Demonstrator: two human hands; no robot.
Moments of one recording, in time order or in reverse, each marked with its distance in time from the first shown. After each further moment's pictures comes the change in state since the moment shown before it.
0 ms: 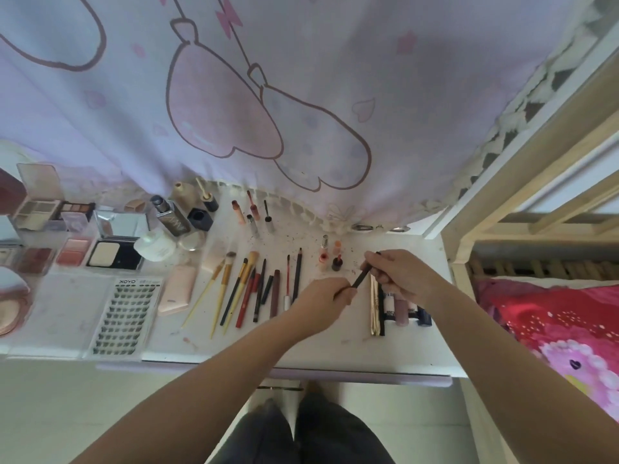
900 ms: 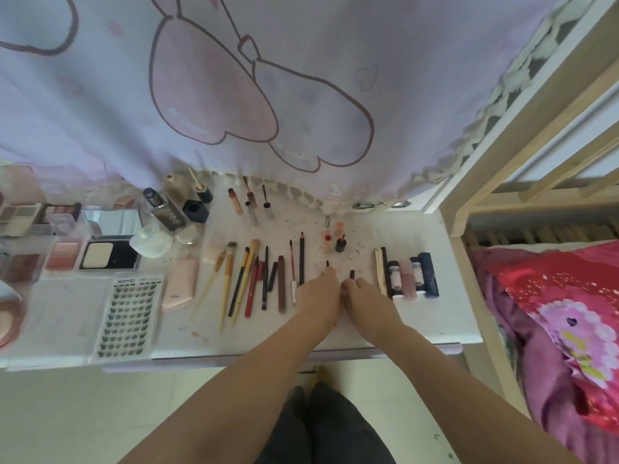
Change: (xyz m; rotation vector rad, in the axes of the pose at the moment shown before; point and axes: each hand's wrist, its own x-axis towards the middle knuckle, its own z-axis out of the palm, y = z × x) left_hand 0.013 -0.039 0.038 0.541 0.116 -0.246; right_hand -0.005 0.098 0.078 -1.147 0.229 -0.318
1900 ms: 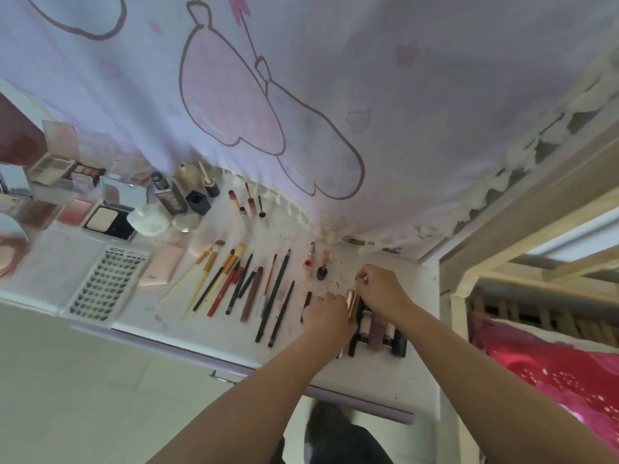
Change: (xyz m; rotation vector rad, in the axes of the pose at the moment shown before) left_hand 0.024 0.078 0.003 -0.061 -0.044 -0.156; right_hand 0.077 0.068 -0.086 0.232 -0.105 0.036
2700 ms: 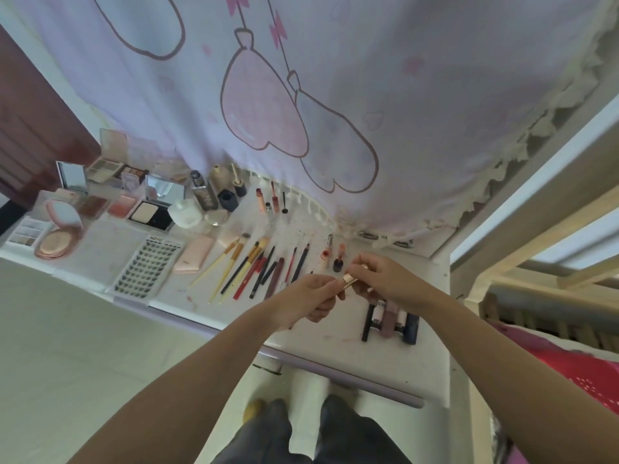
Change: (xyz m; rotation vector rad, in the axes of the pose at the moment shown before) left_hand -0.066 -0.063 -0.065 -1.165 -0.315 0.243; right_hand -0.057 -0.041 -0.034 0.563 -0.376 -0.233
